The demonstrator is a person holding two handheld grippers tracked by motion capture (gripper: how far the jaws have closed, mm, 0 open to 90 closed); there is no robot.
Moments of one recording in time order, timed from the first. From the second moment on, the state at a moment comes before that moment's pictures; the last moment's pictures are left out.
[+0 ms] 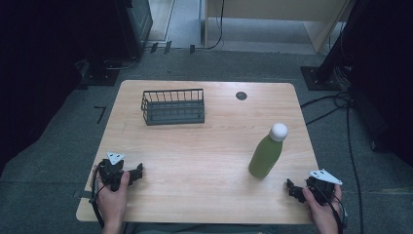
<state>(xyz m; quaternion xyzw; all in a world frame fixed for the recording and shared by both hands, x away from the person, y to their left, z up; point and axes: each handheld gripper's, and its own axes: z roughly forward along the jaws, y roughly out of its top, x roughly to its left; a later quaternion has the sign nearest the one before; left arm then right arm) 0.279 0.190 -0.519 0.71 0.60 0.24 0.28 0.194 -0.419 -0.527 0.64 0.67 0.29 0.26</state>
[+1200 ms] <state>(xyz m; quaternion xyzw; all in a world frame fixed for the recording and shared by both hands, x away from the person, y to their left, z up) 0.279 0.190 -0.519 0.71 0.60 0.24 0.28 0.202 -0.355 -0.471 0.54 0.69 0.41 0.23</state>
